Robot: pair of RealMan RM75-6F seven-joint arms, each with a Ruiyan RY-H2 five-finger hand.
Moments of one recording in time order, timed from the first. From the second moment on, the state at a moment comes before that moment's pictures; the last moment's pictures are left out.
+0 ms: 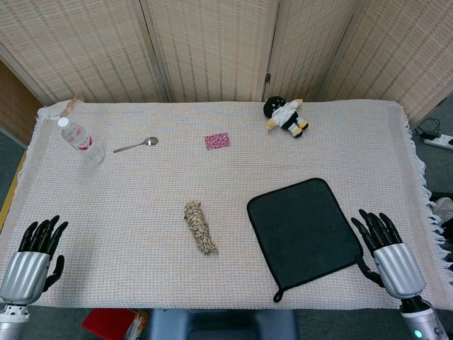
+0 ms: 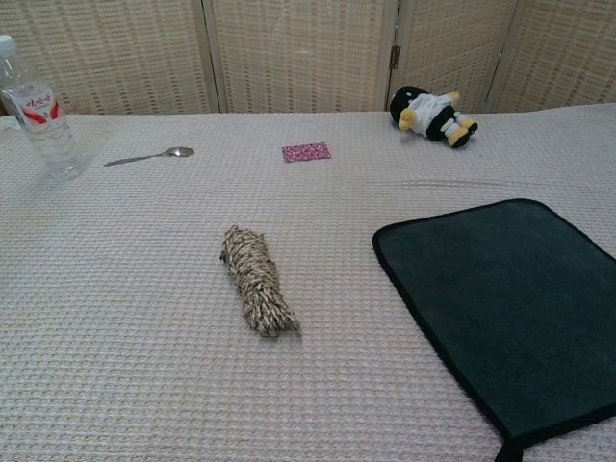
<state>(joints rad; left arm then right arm) -0.06 -1.17 0.01 -1.61 1.64 1.56 0.19 0.06 -1.17 -0.03 -1.60 -1.74 1.56 -0.07</state>
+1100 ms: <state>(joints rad) -0.08 -1.17 -0.03 -1.57 1.54 1.51 0.14 0.69 -1.39 0.25 -1.20 -1.26 0.71 0.10</state>
